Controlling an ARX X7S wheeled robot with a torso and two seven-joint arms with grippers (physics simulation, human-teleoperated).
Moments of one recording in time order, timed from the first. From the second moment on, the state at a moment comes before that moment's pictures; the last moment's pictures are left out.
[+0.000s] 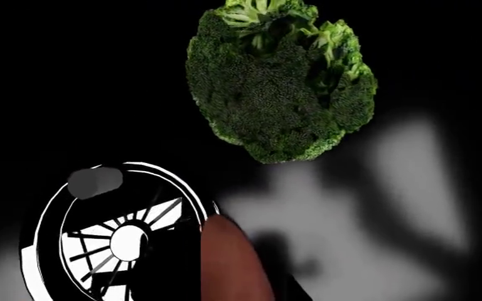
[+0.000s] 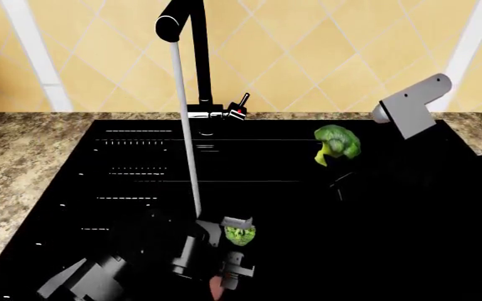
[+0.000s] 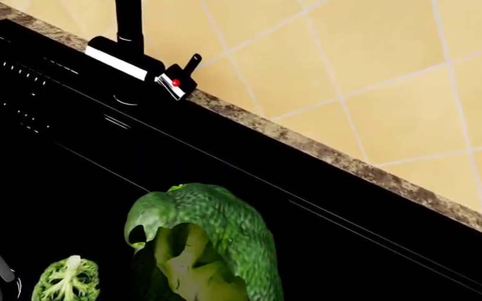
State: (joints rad) left arm -0.96 -0.17 0.85 -0.64 -1.37 -1.15 -0.56; right arm 0.94 0.67 -0.25 -0.33 0.84 1.37 0.00
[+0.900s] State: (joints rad) left arm -0.98 -0.39 0.74 -0.03 -1.40 -1.06 -0.65; right arm 0.87 0.65 -0.21 -0.36 0.86 1.24 0.00
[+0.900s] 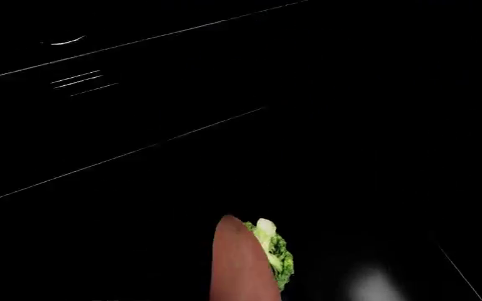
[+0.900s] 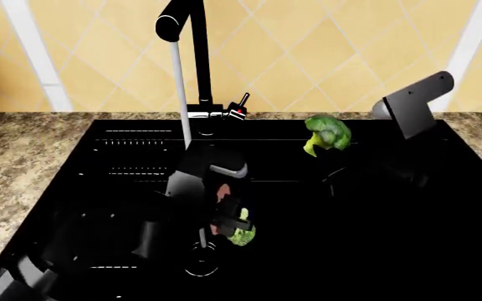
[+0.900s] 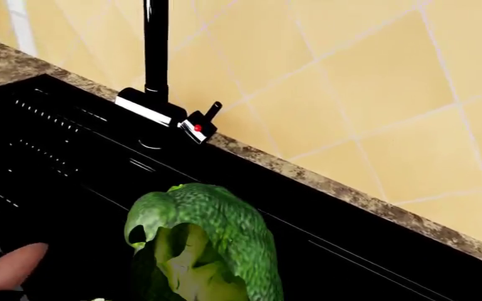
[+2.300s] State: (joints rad) left arm -0.86 -0.68 0.67 0.37 -1.03 -0.59 -0.44; right arm 0.58 0.57 0.07 -0.58 1.01 1.15 0.25
